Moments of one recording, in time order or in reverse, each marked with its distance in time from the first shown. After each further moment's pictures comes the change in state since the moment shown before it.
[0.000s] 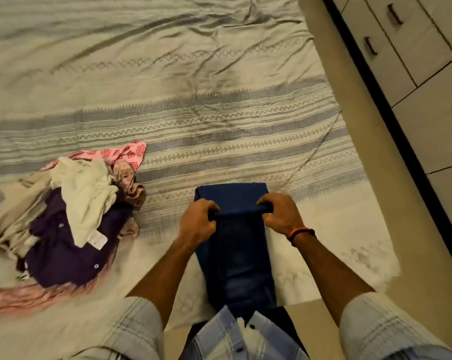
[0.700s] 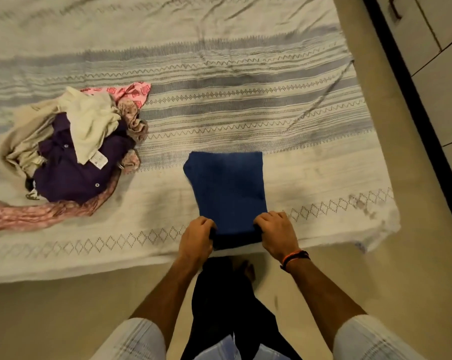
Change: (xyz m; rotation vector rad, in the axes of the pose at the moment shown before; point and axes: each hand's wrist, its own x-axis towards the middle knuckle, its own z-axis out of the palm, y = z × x) left_hand -0.209 -0.041 0.146 0.140 -0.040 -0.086; right_hand -0.208 0.066 0.112 -0.505 -0.031 -0.269
